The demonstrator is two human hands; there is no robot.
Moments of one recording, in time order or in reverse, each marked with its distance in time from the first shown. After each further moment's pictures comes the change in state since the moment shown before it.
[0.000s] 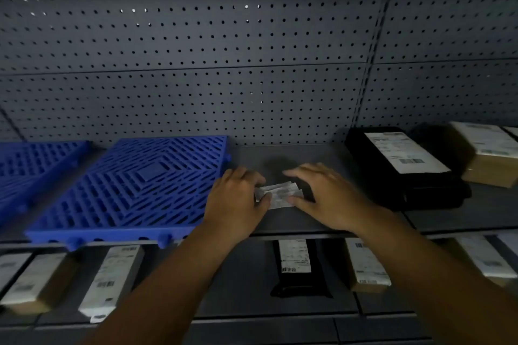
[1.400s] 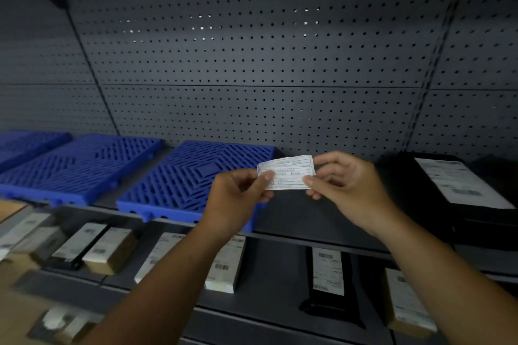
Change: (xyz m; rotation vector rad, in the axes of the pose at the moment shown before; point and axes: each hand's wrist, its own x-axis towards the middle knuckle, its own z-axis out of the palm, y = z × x) left_hand -0.039 -0.018 -0.067 -0.983 0.229 -0.293; right_hand 0.007 -0.057 -0.028 1.024 0.200 -0.027
